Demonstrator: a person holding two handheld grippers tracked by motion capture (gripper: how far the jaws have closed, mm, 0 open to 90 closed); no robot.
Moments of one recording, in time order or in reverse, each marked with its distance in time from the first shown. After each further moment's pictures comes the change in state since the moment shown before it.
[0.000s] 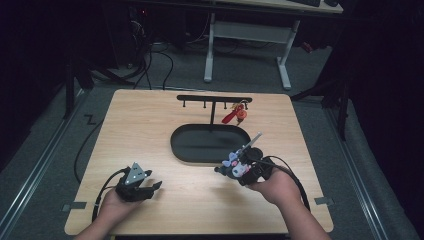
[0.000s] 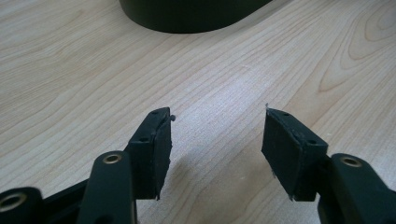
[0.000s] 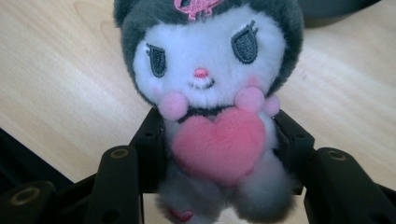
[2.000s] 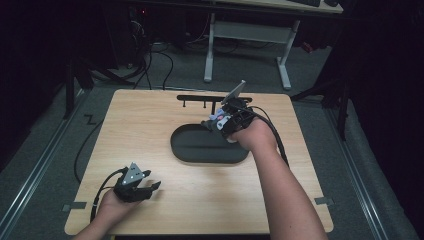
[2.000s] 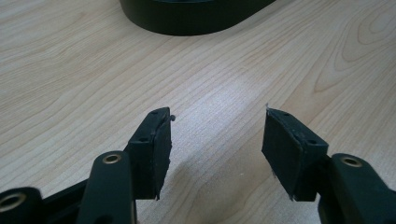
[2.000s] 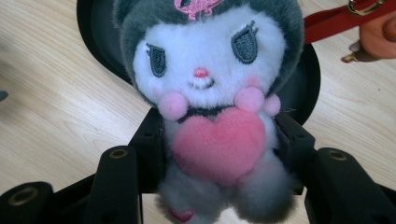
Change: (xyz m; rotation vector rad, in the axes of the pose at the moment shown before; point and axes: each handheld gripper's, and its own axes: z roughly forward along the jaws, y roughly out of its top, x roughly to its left) left arm 0.002 -0.002 -0.004 -0.016 -0.011 -0.005; right arm -0.022 0.124 -0.046 -0.051 -0.033 0.110
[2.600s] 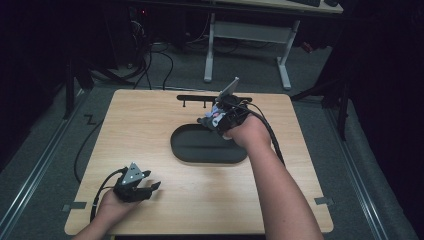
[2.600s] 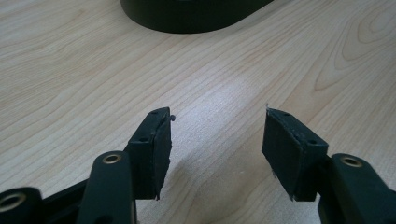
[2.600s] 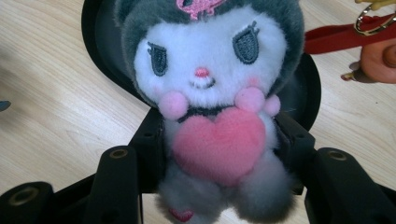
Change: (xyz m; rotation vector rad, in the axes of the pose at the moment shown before) left arm 0.001 -0.001 0.000 0.005 -0.007 -0.003; right arm 0.008 0.014 0.001 -0.002 -0.016 -0.018
